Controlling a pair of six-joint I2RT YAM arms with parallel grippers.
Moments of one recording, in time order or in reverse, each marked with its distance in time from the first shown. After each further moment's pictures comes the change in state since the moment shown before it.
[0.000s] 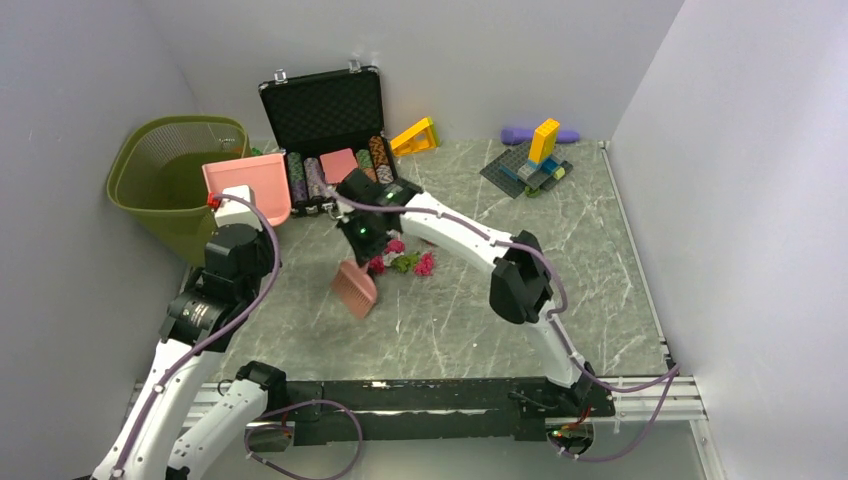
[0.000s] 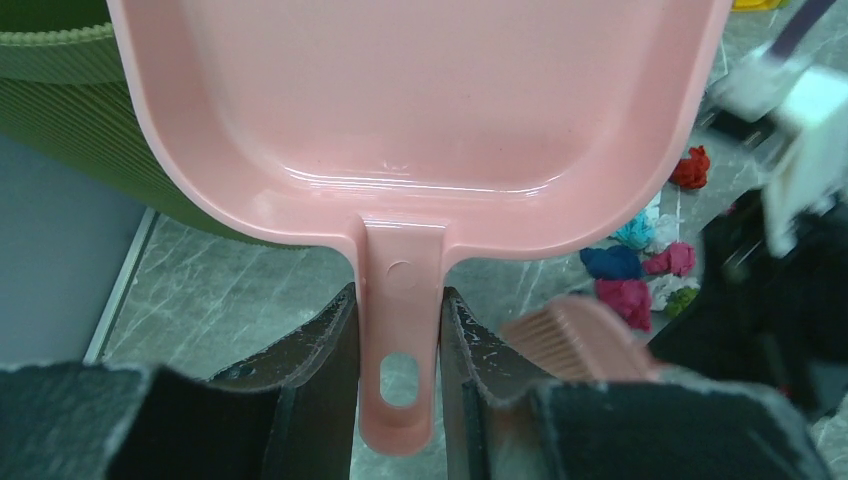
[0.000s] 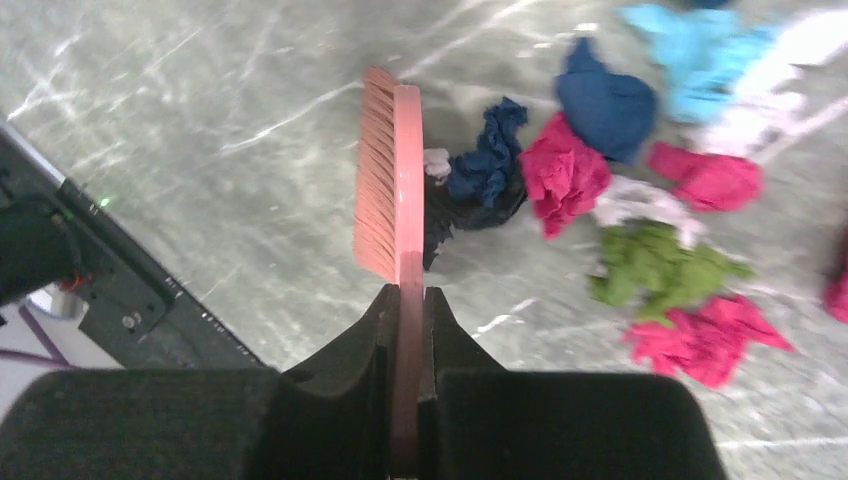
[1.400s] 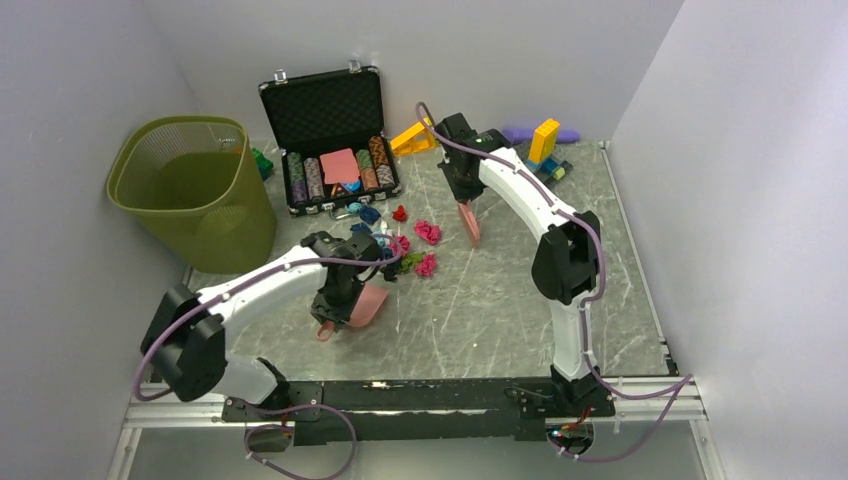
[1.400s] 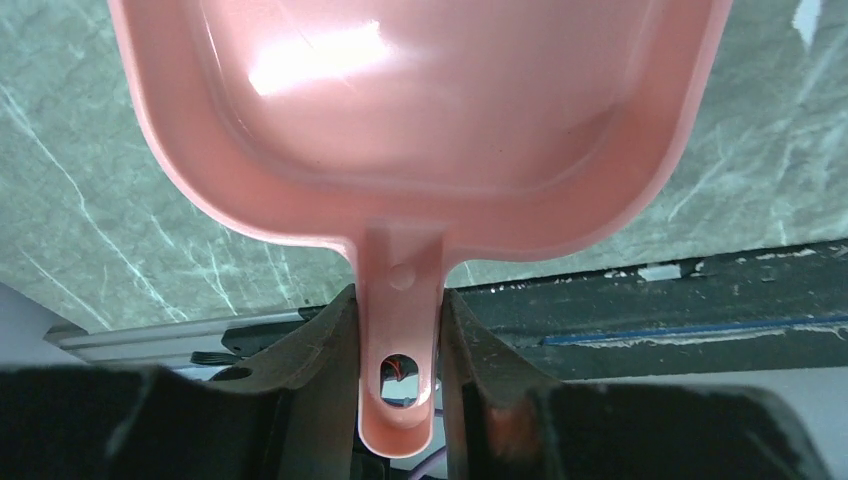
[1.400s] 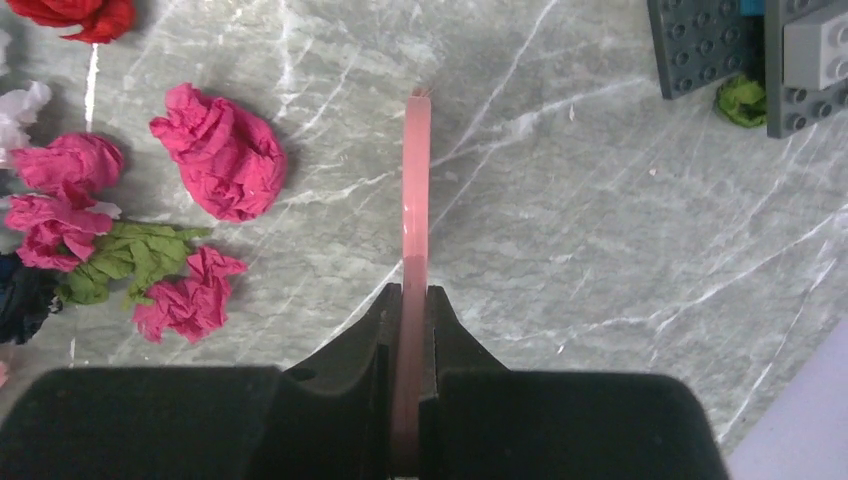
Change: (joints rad) left arm -0.386 0.689 0.063 -0.460 0.361 -0.094; right arm -0.452 -0.133 -0.109 -0.098 0.383 -0.126
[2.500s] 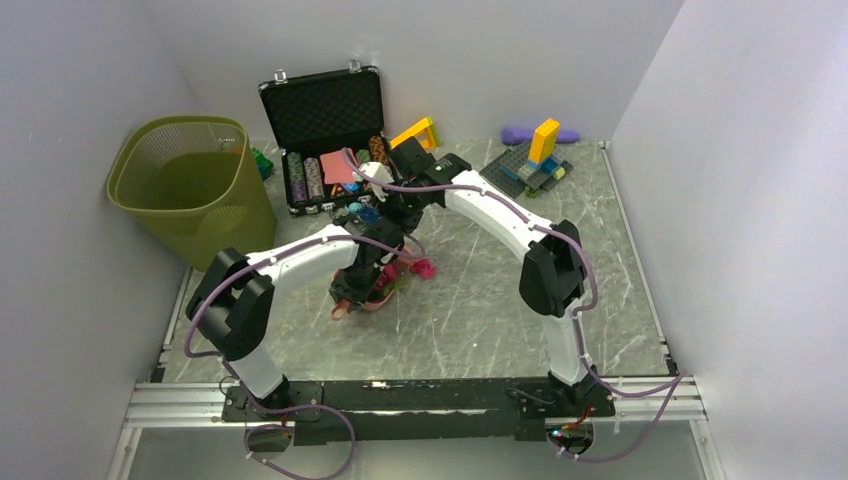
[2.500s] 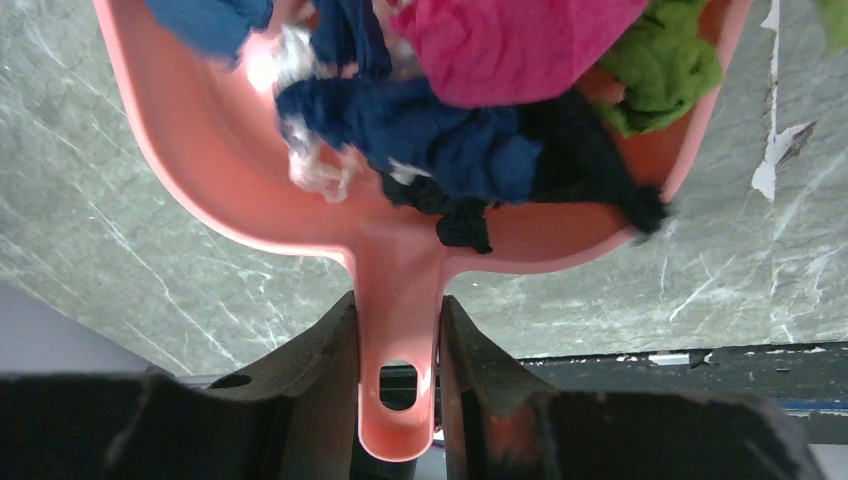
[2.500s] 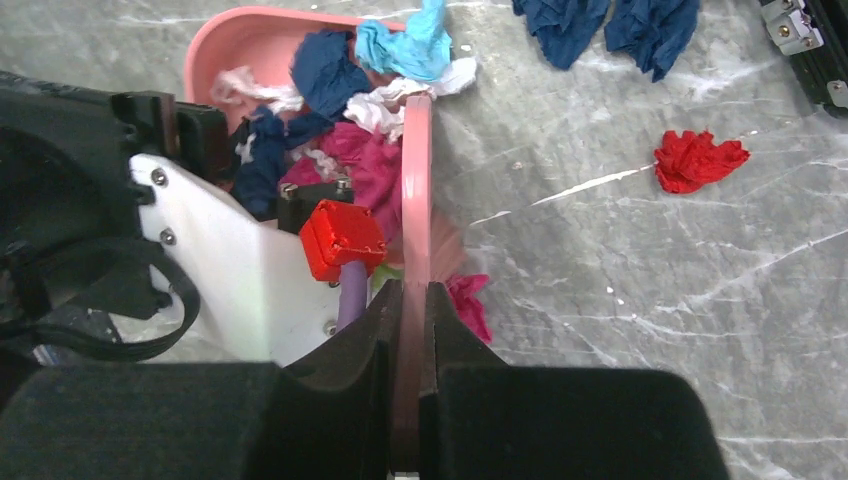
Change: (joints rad) left arm 0.010 0.307 0.170 0.066 -0.057 0.129; right arm 0.225 -0.007 -0.053 0.165 -0.598 -0.429
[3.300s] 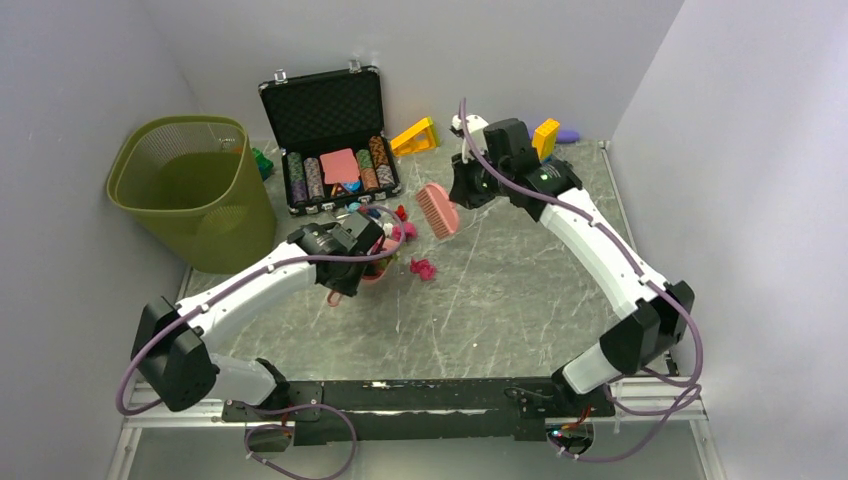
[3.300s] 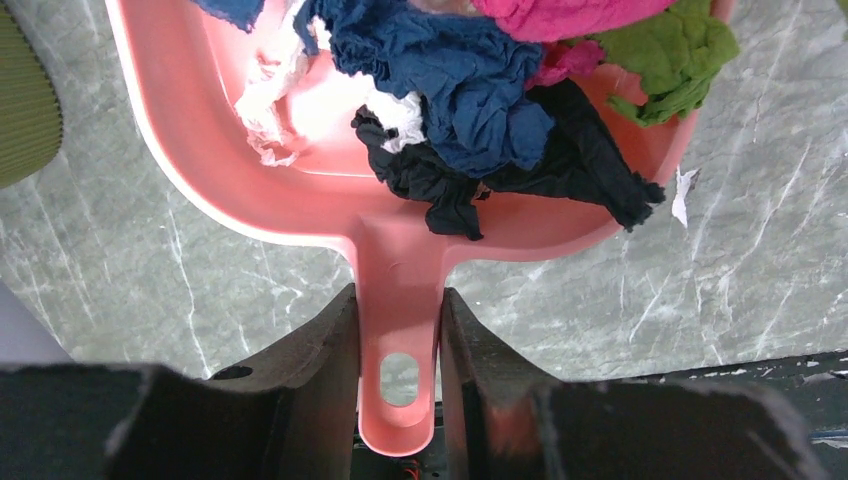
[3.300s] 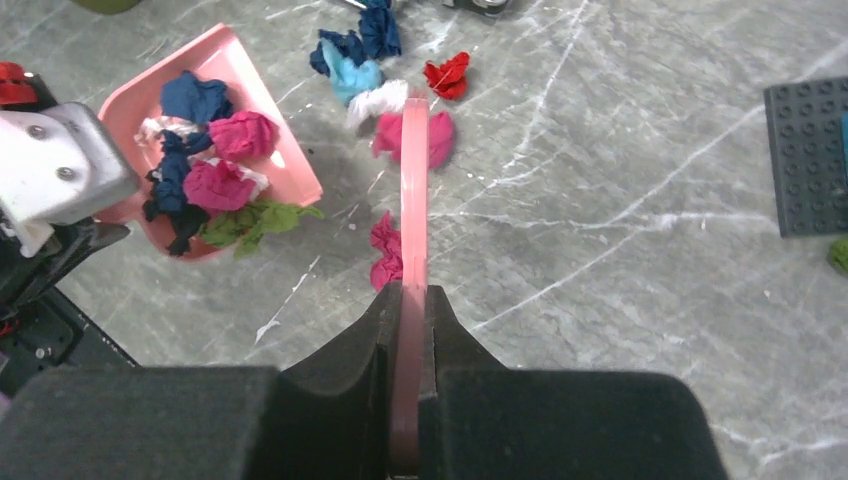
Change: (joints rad) left arm -0.020 -0.311 -0.071 0.114 -0.110 -0.055; right arm -0.211 -0.533 -0.350 0.160 0.161 0.356
